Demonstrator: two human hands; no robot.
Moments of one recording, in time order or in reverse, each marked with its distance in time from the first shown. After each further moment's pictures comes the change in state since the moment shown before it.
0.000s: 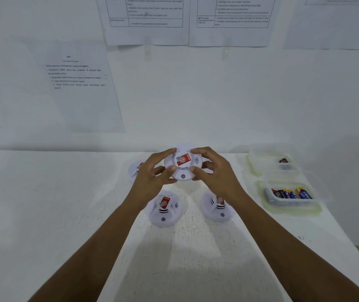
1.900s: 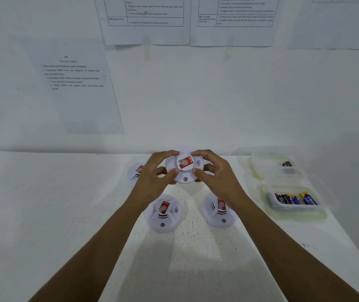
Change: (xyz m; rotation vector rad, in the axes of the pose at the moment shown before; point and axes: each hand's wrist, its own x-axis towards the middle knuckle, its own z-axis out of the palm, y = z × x) left_hand 0.015 -0.009 0.005 0.123 0.029 0.015; right_hand 0.012 0.011 -0.002 0.042 0.002 0.072
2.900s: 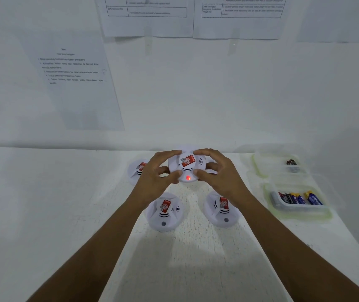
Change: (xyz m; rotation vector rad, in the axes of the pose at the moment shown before) left_hand 0.006 -0.015 -0.001 0.012 -0.040 -0.048; right_hand 0.008 0.014 -0.004 -0.045 -0.014 -0.021
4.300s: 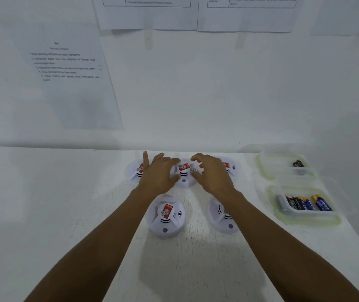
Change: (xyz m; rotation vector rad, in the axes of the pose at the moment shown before) left_hand 0.056 -0.043 -0.001 1.135 -0.170 -0.012; right_hand 0.045 0.043 0.023 -0.642 0.001 0.034
